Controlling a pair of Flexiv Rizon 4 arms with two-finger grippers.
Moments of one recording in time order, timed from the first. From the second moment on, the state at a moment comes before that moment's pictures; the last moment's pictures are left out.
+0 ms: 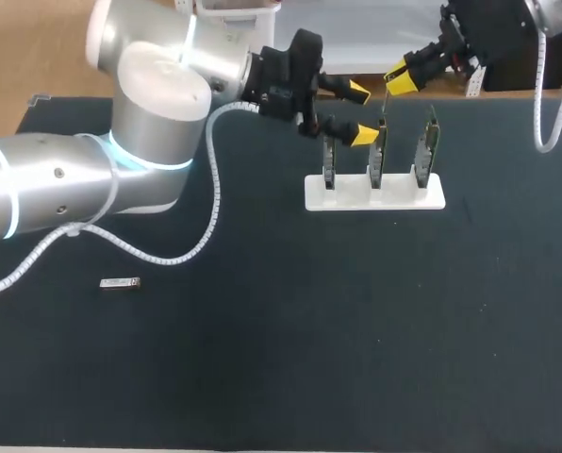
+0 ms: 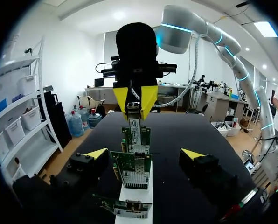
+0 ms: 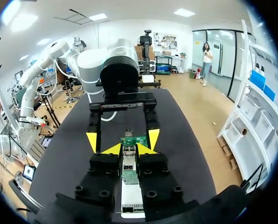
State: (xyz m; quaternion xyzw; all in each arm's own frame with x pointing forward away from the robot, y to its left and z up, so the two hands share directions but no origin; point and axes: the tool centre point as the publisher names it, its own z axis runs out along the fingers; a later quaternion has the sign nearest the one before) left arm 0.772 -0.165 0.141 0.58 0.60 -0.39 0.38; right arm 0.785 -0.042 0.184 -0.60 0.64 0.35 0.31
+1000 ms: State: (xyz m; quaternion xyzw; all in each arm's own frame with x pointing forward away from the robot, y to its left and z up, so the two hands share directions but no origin) left arm 0.765 -0.158 0.120 0.62 0.62 -0.34 0.33; right arm 0.781 -0.042 0.182 -0.60 0.65 0.35 0.31
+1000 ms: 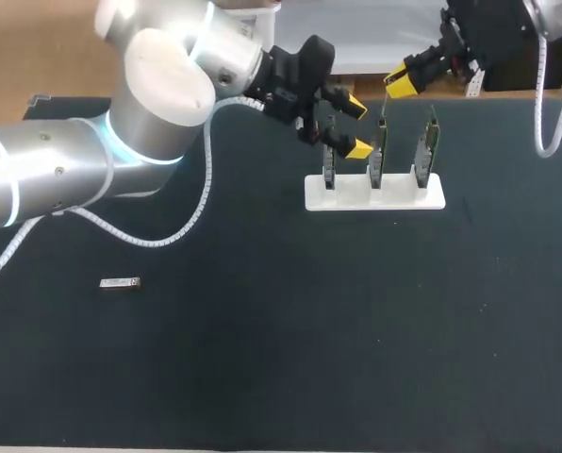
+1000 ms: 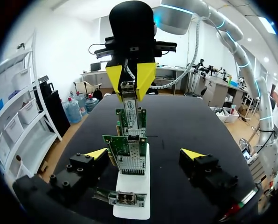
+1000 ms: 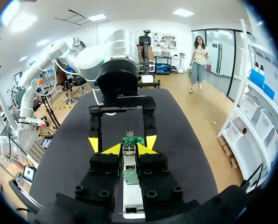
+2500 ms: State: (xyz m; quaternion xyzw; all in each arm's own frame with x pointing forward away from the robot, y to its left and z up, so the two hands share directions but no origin) left arm 0.771 -0.163 0.106 0.63 0.64 -0.33 0.29; right arm 0.782 -0.047 0.181 -0.60 0.65 0.35 0.31
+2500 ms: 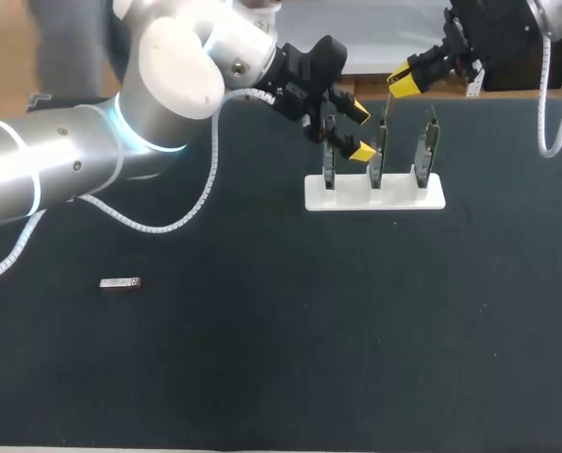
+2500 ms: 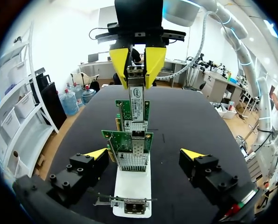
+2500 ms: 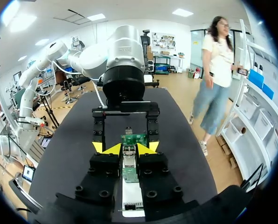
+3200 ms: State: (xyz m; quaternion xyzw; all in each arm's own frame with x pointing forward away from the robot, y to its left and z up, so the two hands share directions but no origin) left arm 0.770 -0.163 0.106 0.64 0.64 -0.32 0.28; right arm 0.780 -0.044 0.183 -0.61 0.64 0.35 0.32
